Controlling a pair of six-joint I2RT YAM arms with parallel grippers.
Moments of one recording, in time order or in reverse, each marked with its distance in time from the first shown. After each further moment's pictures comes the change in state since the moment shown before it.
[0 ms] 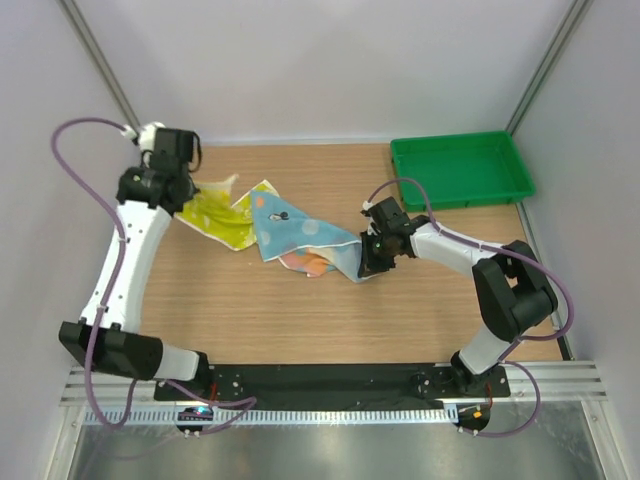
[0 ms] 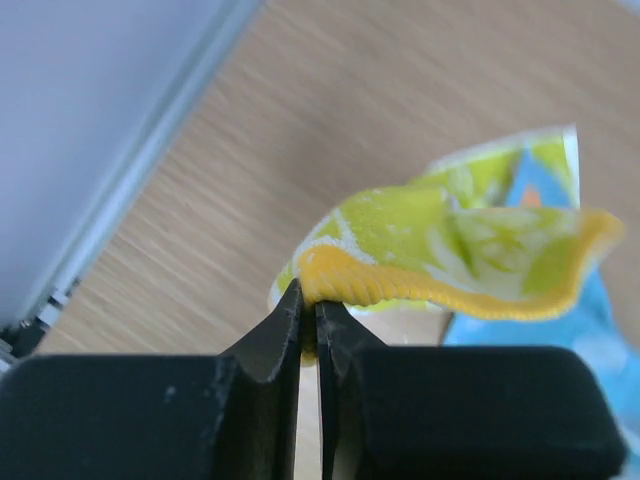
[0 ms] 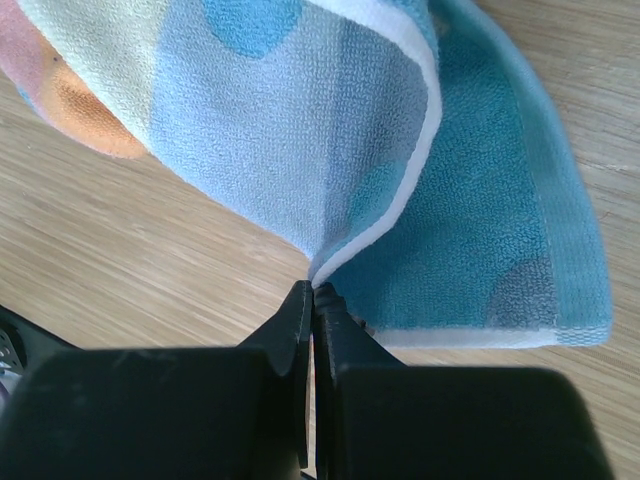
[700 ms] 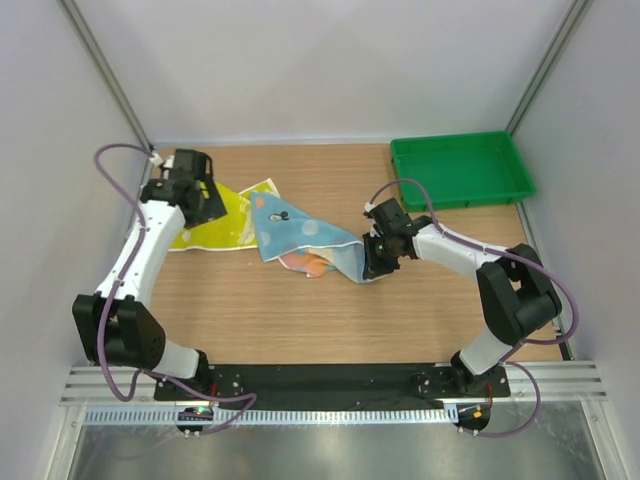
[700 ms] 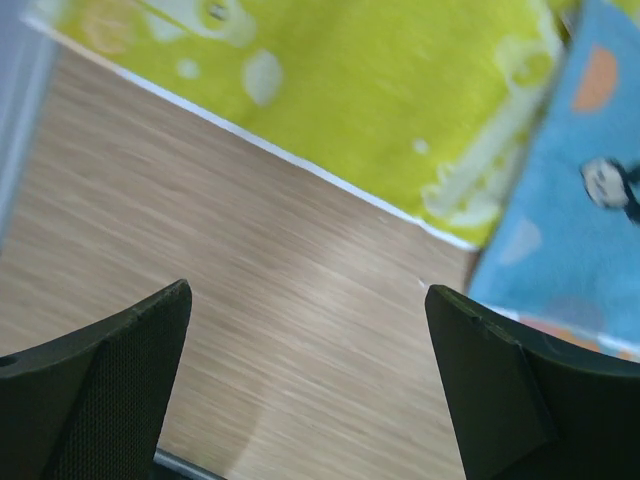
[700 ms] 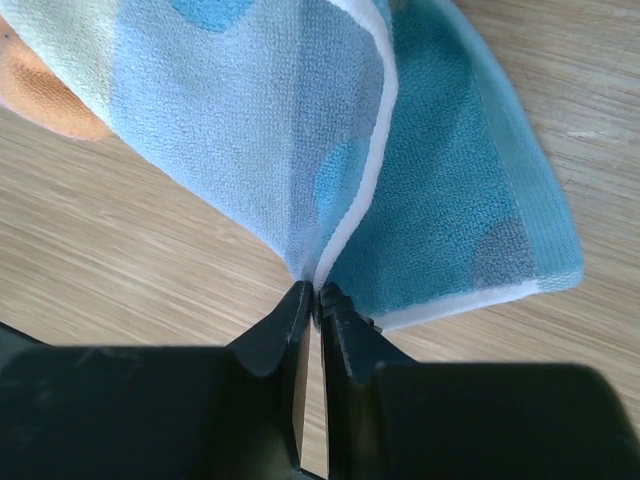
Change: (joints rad) left arm 0.157 0.101 -0.115 0.097 0.130 0.053; right arm 0.000 -0.027 -0.009 -0.042 0.038 -0.026
